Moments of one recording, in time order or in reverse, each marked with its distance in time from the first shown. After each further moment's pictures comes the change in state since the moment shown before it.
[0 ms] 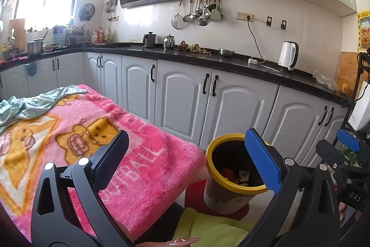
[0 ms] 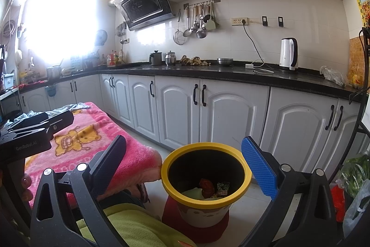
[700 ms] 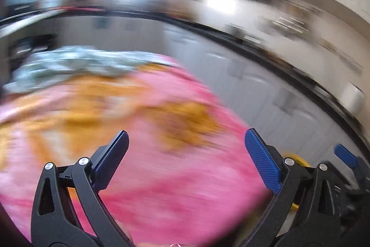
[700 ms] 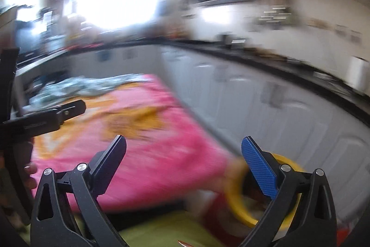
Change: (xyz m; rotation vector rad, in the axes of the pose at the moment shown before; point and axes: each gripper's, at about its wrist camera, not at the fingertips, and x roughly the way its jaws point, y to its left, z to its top) left arm -0.051 0.216 -0.005 -0.379 0.075 0.452; right arm 0.087 0.197 0.042 -0.254 0.208 0.565
